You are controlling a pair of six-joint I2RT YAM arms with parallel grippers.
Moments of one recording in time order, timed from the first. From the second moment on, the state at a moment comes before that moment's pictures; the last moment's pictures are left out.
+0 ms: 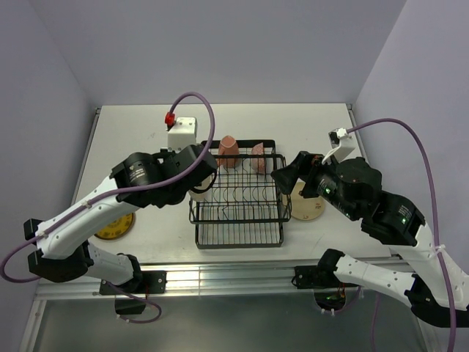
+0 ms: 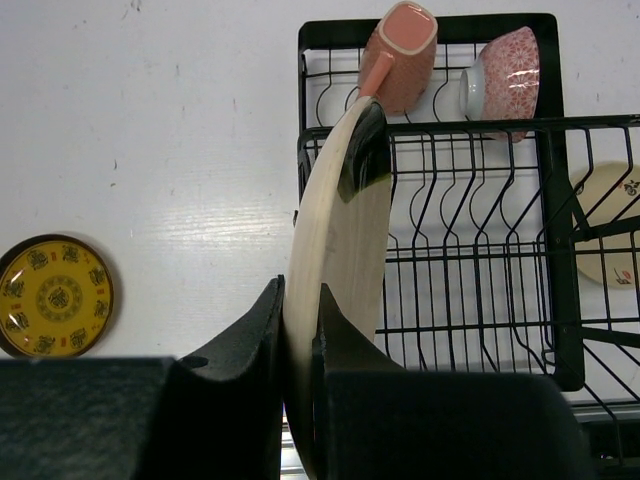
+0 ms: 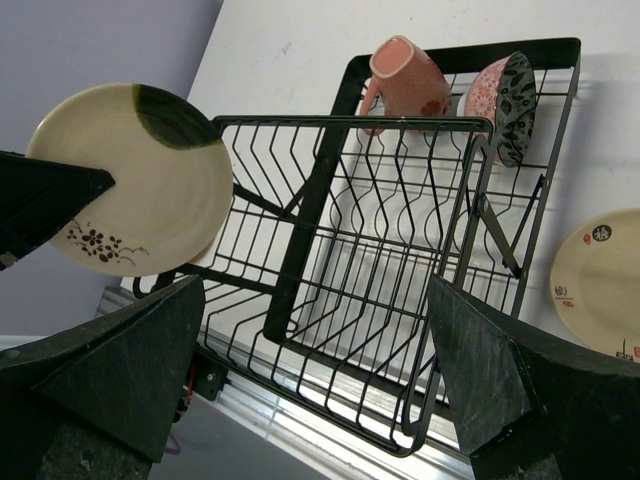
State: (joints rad) left arm -1.14 1.37 1.80 -1.37 -0.83 -0.86; right arm 0.87 0.79 1.30 -0.87 0.33 0.67
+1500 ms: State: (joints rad) left arm -1.13 1.52 1.80 -1.37 -0.75 -0.93; right arm 0.82 0.75 1.21 -0.84 0.30 0.67
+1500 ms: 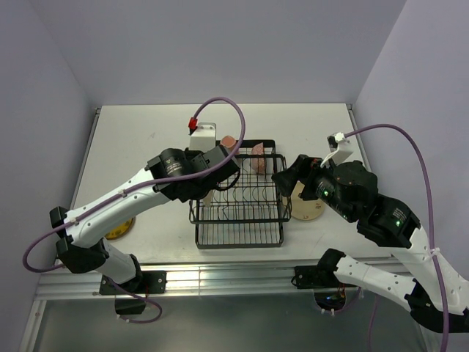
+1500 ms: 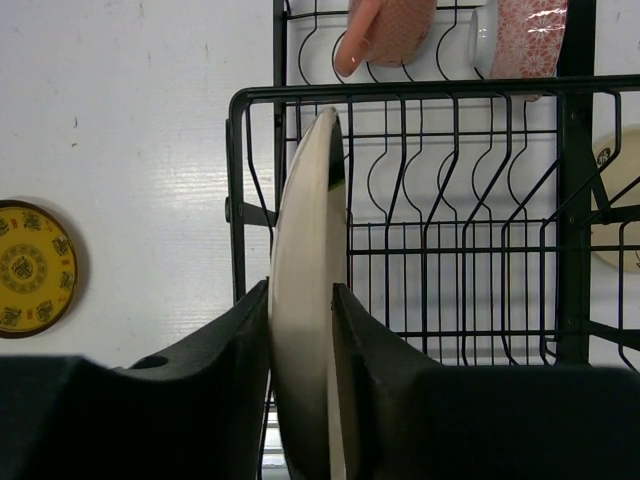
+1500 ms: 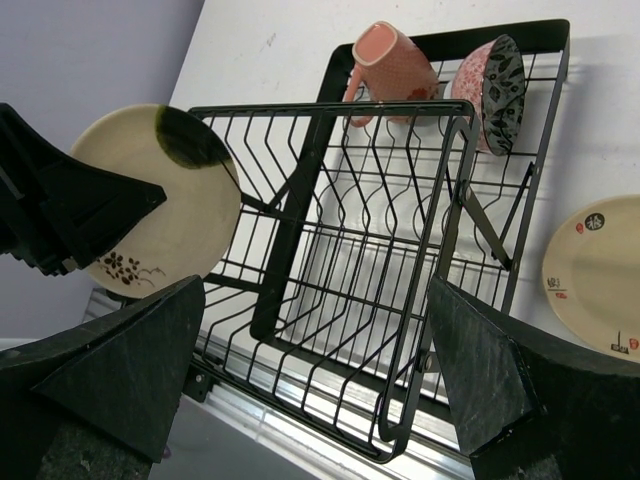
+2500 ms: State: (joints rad) left arm -1.15 1.23 1.70 -1.35 -0.84 -1.00; right arm 0.81 0.76 1.21 -0.84 0.29 0.67
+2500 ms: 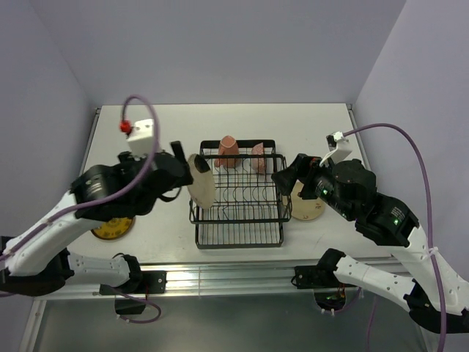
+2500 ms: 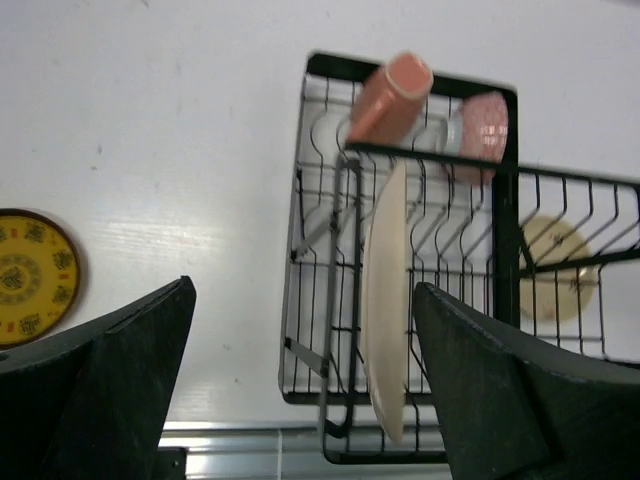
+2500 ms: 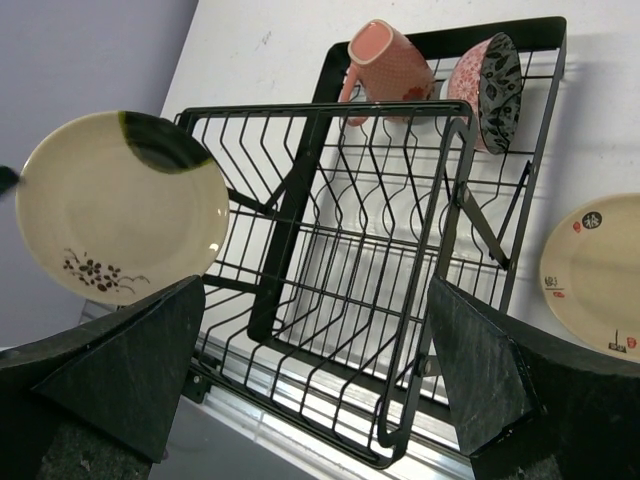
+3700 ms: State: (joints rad) left arm -0.85 1.10 1.53 -0.95 -0.40 -0.68; right arm 0.78 0.74 1.20 -0.84 0.28 0.66
